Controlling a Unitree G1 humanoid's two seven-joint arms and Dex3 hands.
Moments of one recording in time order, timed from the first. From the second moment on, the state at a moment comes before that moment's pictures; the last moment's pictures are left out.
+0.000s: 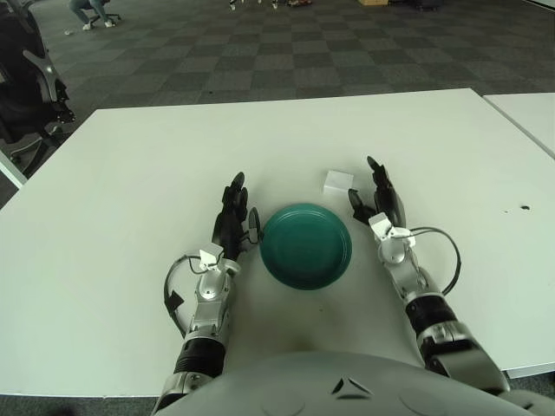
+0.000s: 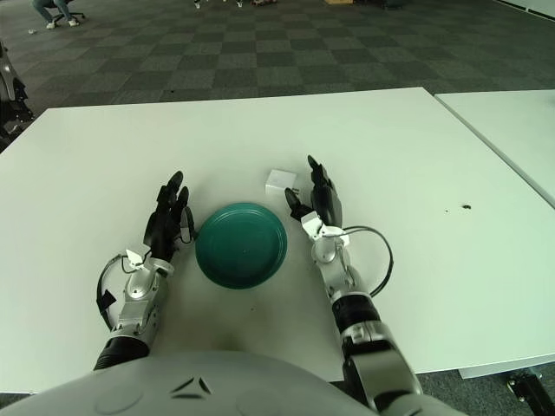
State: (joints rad) left arm 0.10 -0.12 -0.01 0.36 -0.06 -0.38 -0.11; right arm -0.33 -0.17 0.16 0.75 -0.56 -0.37 -0.57
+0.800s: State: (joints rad) left arm 0.11 -0.11 -0.04 0.36 -0.05 -0.38 -0.05; right arm -0.67 -0.19 0.45 1.05 -0.81 -0.23 -0.71
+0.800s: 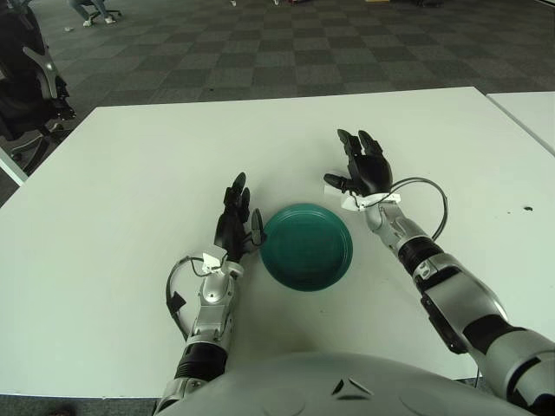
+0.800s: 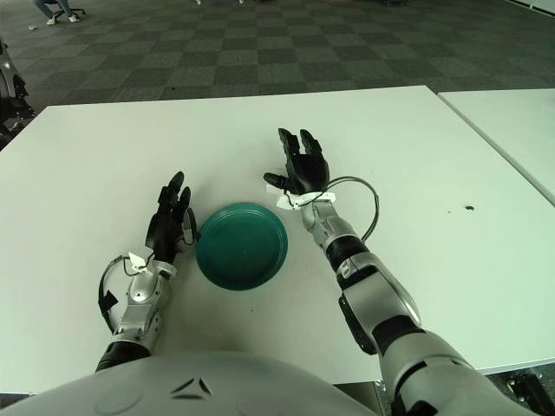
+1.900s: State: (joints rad) left arm 0.08 -0.11 -0.04 0.39 -0.05 -0.40 -0.05; right arm -0.77 -0.19 0.65 1.11 -0.88 -0.14 -0.53
